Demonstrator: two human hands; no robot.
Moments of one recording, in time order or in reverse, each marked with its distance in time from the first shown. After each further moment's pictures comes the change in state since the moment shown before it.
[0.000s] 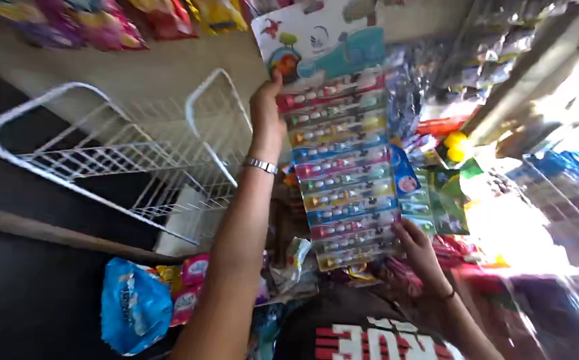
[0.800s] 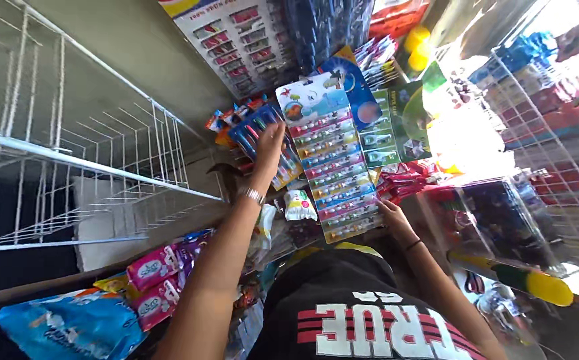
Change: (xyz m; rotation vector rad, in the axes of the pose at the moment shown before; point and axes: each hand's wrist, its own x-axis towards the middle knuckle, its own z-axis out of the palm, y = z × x) left_hand -0.098 -0.221 -0.029 0.525 -0.500 -0.409; right_hand -0.041 0.158 -0.039 0.066 0.155 0.753
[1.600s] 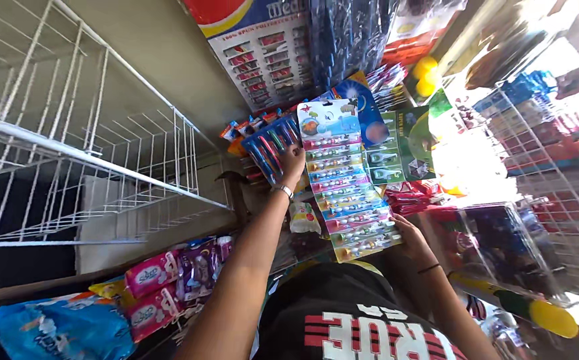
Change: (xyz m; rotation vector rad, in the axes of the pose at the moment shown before) left_hand 0.039 -0.045 0.037 0.154 0.091 -0.219; right_hand -0.026 -0.029 -0.015 0.370 -0.099 0.035
